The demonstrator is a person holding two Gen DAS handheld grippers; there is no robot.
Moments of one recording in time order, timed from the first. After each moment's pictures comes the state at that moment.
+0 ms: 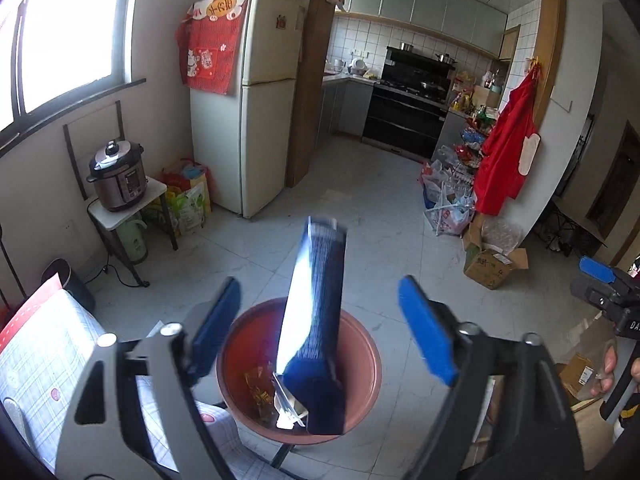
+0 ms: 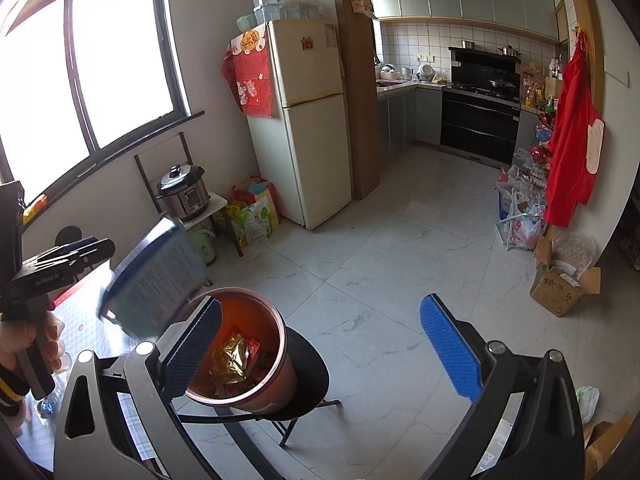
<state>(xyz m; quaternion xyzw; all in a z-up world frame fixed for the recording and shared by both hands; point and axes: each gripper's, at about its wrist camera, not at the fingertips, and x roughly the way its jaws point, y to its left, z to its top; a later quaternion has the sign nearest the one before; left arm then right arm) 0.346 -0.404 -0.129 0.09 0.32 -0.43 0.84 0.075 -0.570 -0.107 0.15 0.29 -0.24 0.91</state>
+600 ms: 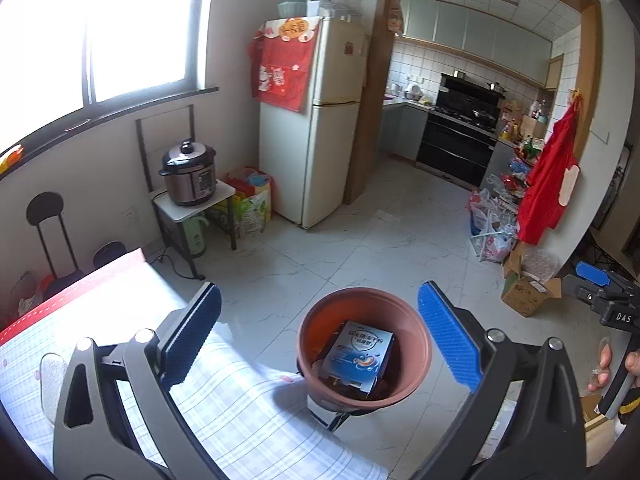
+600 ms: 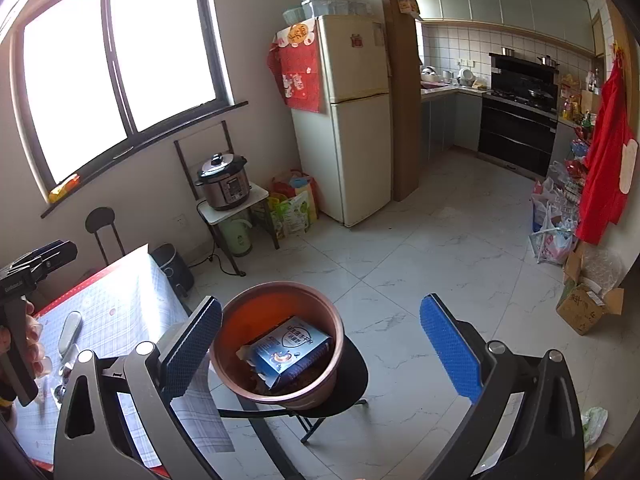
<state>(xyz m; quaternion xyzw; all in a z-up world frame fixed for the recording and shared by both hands) 0.320 -0.260 -0.096 0.06 0.31 -0.32 0.89 0.114 -0.505 -0.093 0.14 0.30 -0.17 0.93</state>
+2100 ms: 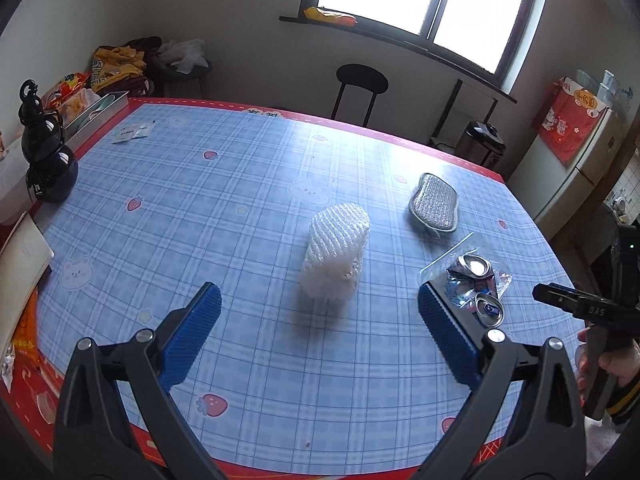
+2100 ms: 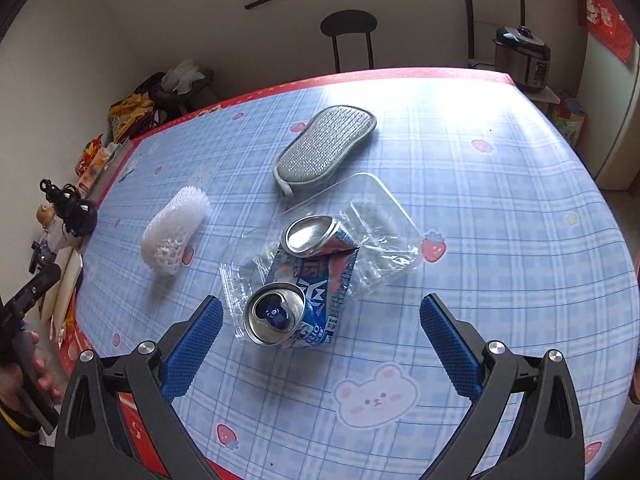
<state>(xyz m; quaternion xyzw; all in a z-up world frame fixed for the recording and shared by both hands) 0.193 0.312 -0.218 -0.13 0.40 0.07 0.91 0.293 0.011 -0.248 0.05 0.50 0.22 0.84</state>
